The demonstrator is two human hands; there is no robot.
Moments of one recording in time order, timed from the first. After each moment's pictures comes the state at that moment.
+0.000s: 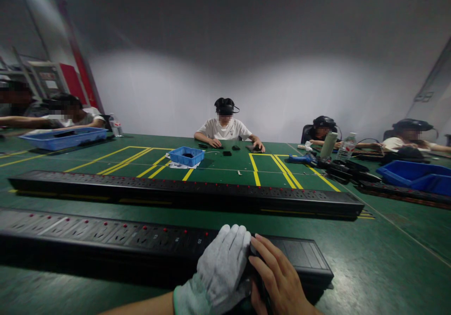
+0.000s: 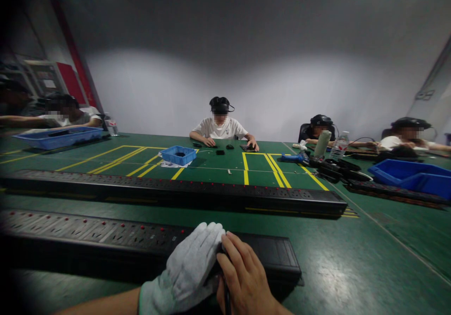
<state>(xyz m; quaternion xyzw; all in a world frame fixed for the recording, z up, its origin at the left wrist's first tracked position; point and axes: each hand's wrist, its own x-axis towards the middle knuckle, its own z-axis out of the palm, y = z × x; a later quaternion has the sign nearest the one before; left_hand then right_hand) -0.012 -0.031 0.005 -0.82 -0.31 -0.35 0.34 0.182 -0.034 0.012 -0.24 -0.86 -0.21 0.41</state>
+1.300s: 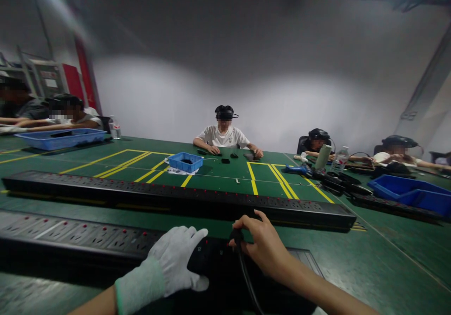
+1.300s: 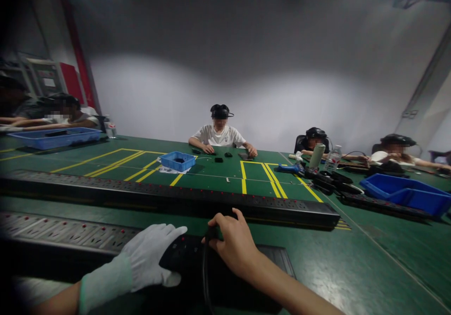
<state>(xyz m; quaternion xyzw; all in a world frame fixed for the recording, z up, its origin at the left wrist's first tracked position) -0.103 -0.027 0.039 -0.82 -0.55 -0.12 0.10 0.147 0.017 0.079 -0.37 -0.87 0.10 0.32</state>
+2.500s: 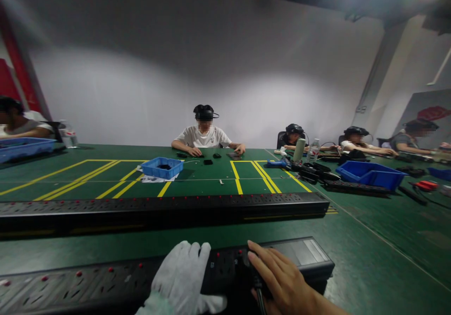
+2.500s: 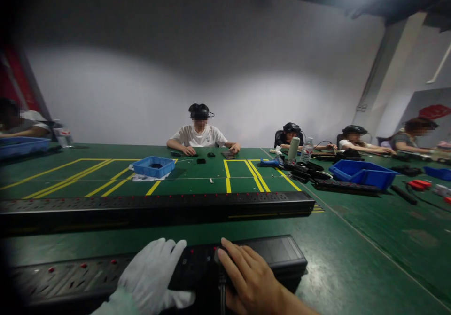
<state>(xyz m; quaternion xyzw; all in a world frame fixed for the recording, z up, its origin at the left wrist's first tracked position) -0.058 -0.007 -0.012 -0.81 -0.41 -0.25 0.32 0.231 -0.022 0.027 -0.23 -0.89 -0.23 0.31</state>
